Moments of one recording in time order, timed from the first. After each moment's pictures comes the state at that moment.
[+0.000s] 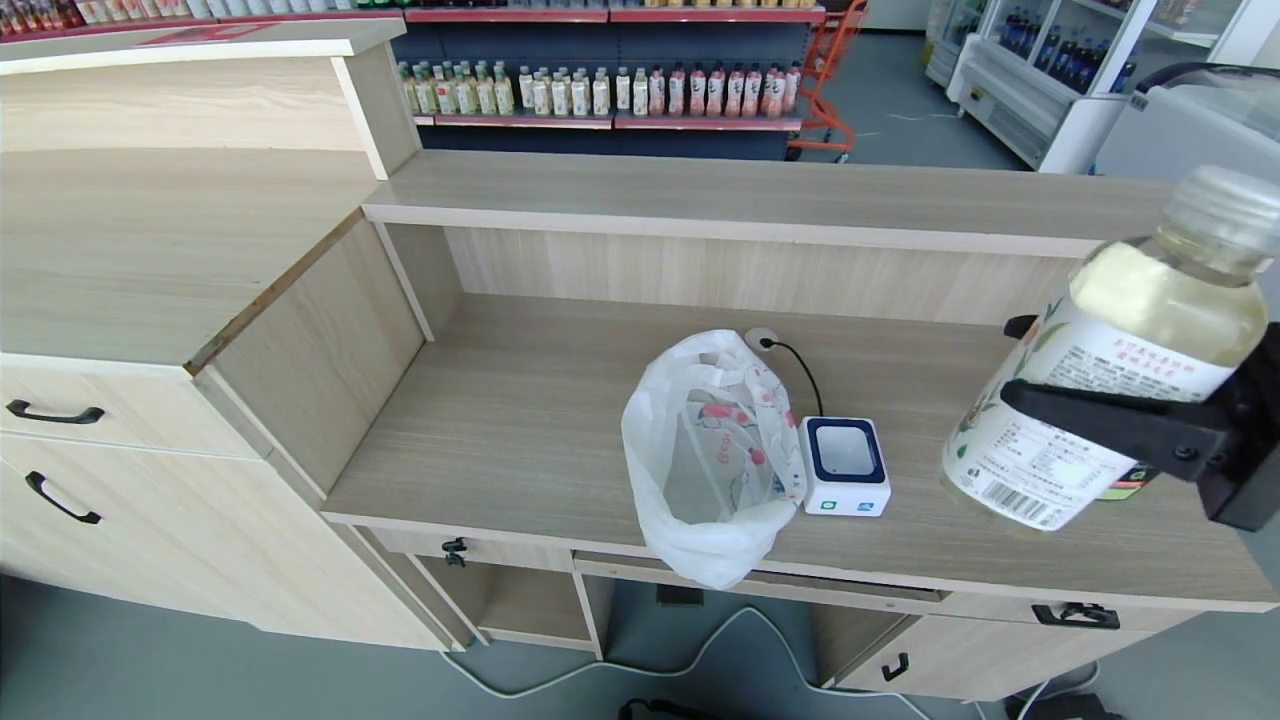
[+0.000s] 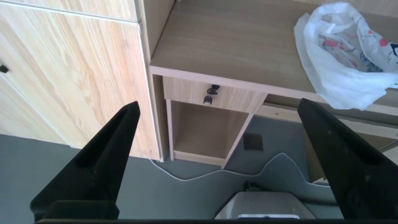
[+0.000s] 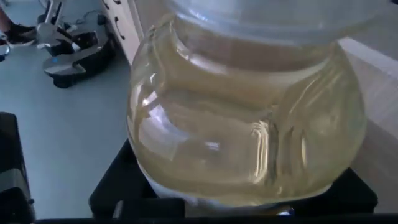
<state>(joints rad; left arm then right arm) -0.01 0.00 0.00 0.00 -0.02 -0.09 0.20 1.22 -0.70 -0.53 0.78 -0.22</state>
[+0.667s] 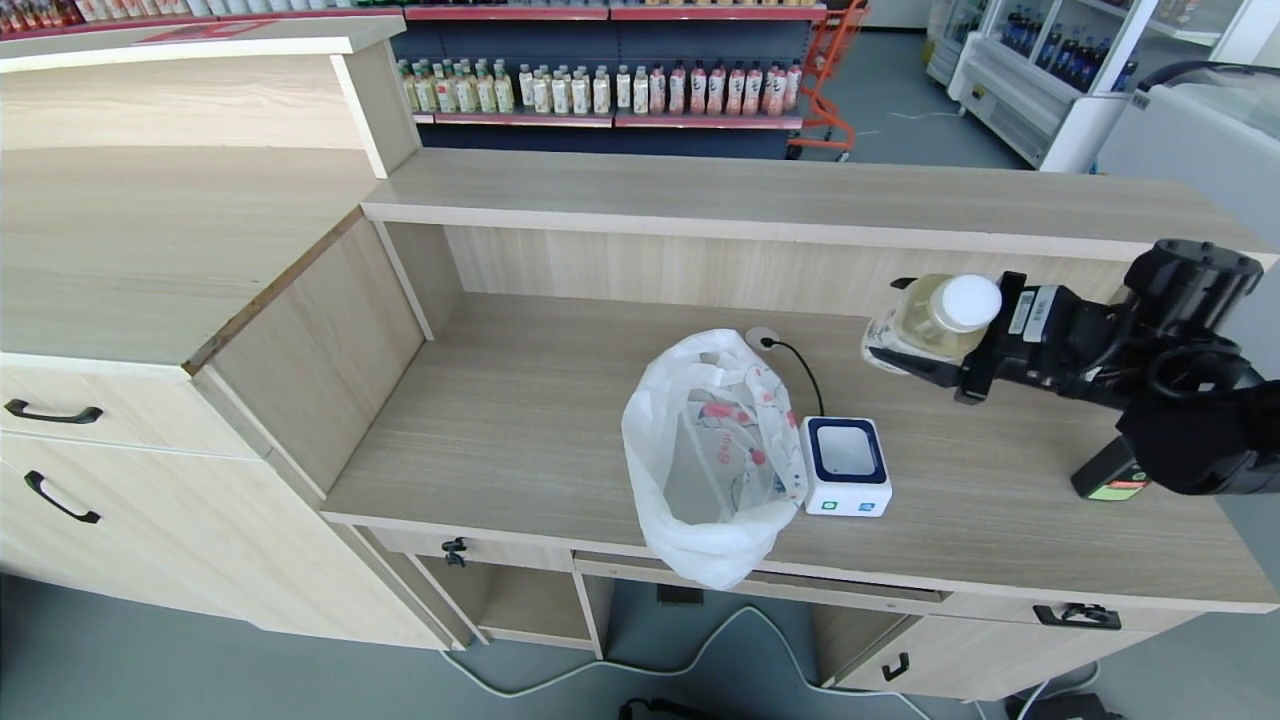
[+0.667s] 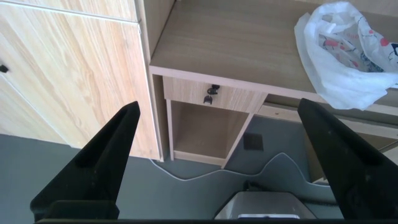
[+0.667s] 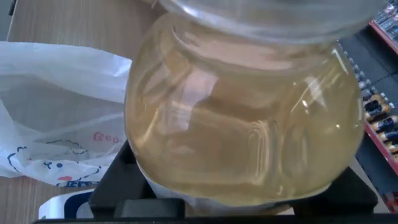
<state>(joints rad) -0.01 0.00 0.00 0.00 -0.02 -0.09 -0.01 1.94 -0.99 -1.08 1.04 -0.93</state>
